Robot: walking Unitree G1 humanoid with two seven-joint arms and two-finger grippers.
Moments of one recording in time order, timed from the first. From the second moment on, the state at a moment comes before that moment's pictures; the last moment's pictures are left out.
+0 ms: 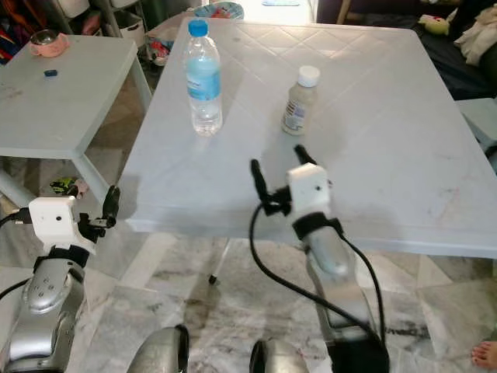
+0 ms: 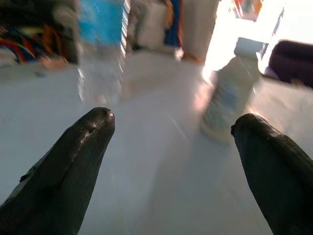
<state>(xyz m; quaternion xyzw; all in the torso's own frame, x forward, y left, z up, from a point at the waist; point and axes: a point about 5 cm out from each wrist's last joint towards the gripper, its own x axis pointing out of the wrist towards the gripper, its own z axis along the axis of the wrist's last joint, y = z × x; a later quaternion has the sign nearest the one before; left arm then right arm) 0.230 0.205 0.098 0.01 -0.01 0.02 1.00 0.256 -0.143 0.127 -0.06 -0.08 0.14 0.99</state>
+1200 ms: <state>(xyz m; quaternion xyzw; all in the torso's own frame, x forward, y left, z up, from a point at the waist) 0.237 0.188 0.099 0.00 -0.04 0.01 1.00 0.255 -0.155 0.128 -0.08 -0.07 0.11 0.99</state>
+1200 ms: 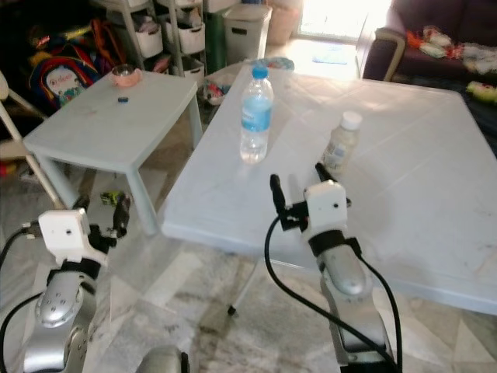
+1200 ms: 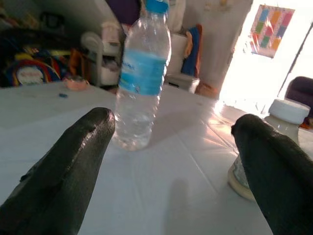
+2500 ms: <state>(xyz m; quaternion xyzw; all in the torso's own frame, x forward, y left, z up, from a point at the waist) 0.249 0.215 0.096 0.04 -0.02 0.01 1.00 0.310 -0.120 0.187 -0.08 -0.17 0.21 0.96</state>
